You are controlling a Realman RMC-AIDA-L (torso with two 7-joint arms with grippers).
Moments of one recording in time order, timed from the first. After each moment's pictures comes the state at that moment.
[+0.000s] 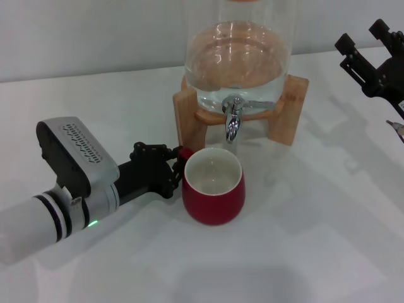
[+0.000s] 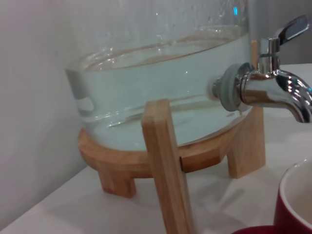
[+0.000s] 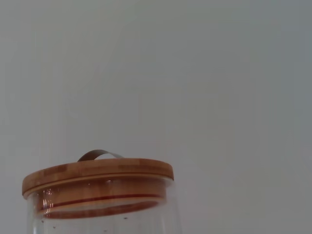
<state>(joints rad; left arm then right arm) -0.64 -2.10 -1.18 -0.37 0.59 -0.74 2.51 0.44 2.02 -1.14 -0.05 -0.49 -1.61 0.54</state>
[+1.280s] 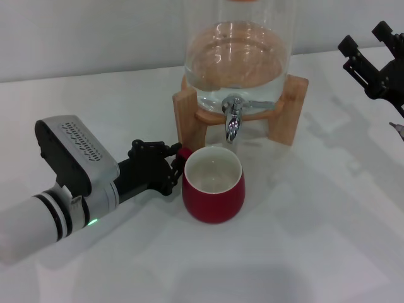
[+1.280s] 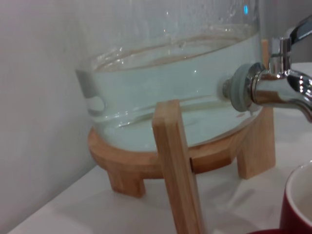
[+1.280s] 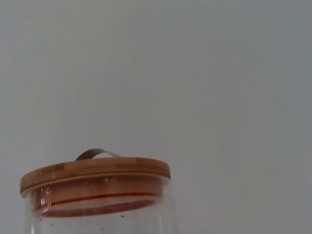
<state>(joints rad) -0.62 -2.10 -1.18 -0.42 0.59 -0.70 2.51 0.43 2.02 -1.14 -0.06 -0.49 -1.61 0.54</state>
